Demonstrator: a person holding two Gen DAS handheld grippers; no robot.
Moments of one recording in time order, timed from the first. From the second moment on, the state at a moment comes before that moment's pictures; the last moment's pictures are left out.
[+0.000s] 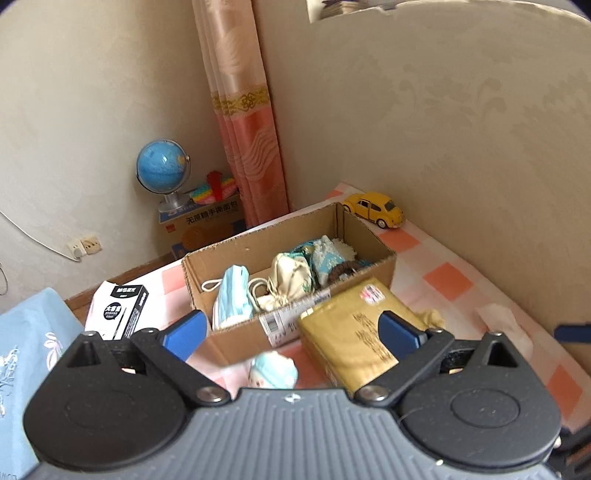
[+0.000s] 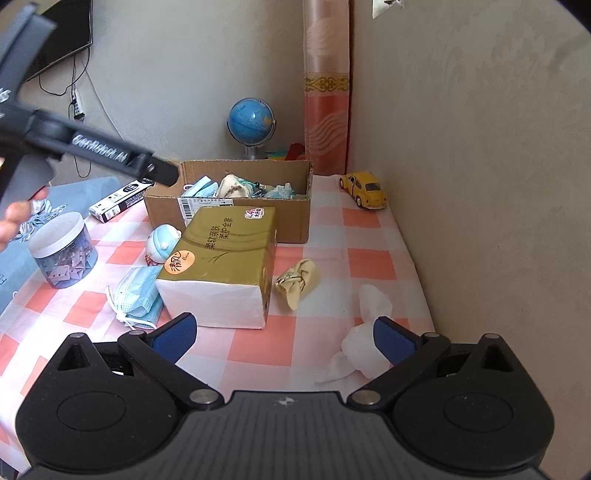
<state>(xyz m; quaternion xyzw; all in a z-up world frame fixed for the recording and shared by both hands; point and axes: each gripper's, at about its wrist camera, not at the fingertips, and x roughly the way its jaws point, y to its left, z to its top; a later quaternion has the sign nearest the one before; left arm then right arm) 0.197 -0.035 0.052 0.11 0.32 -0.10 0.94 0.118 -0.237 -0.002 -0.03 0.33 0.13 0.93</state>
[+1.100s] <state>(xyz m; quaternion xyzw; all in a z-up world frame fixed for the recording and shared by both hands) 0.138 -0.011 -0.012 0.02 0.36 -0.05 0.93 0.160 -0.266 -0.070 -0.04 0.38 0.07 0.92</state>
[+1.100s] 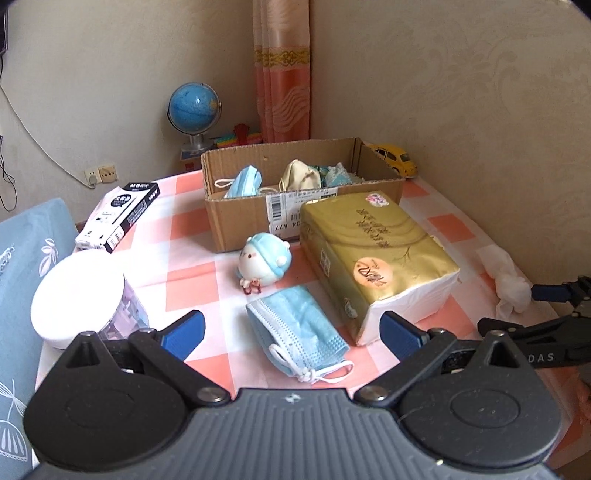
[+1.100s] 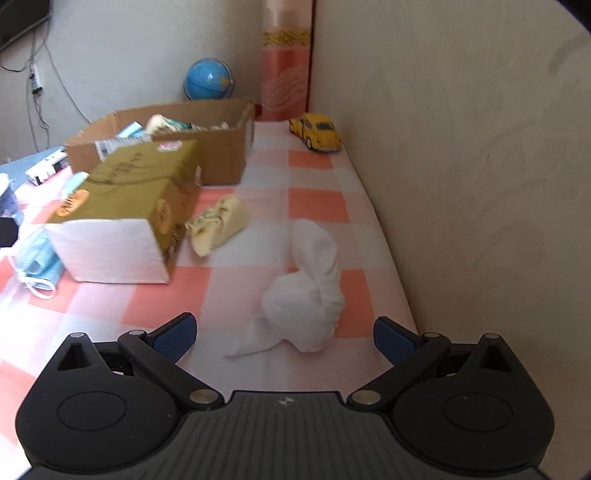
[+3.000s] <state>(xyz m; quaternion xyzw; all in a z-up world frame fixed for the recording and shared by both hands) 0.190 0.009 -0.064 0.00 0.39 -0.03 0.92 0.168 -0.262 -0.072 -0.04 0.37 0.06 0.93</state>
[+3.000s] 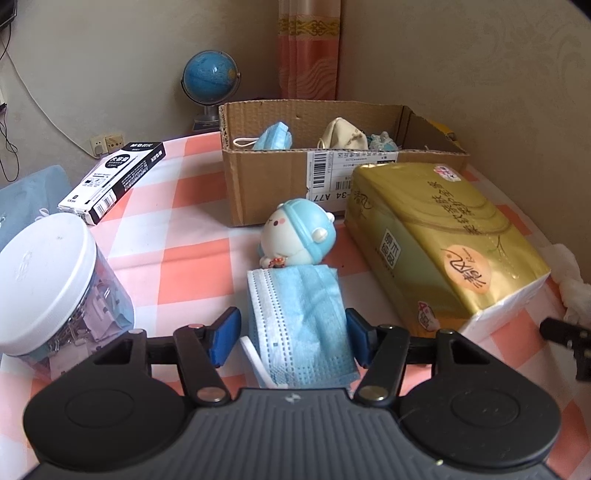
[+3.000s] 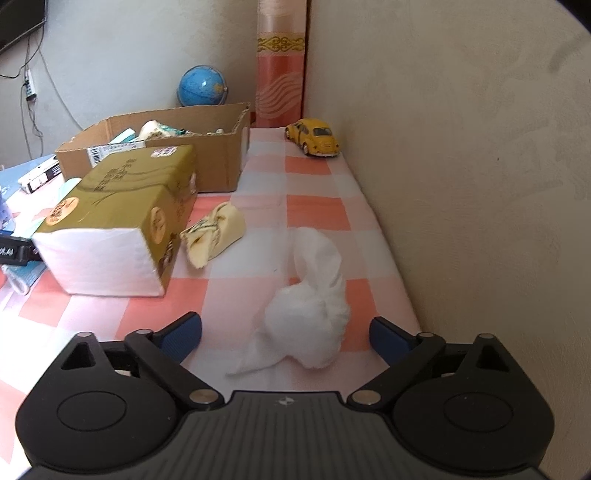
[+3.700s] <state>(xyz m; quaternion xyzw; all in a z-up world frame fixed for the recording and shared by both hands) 0.160 0.014 -0.046 0.01 0.39 -0.06 0.92 0.151 -0.258 -0.051 -0.03 0.37 0.08 0.93</state>
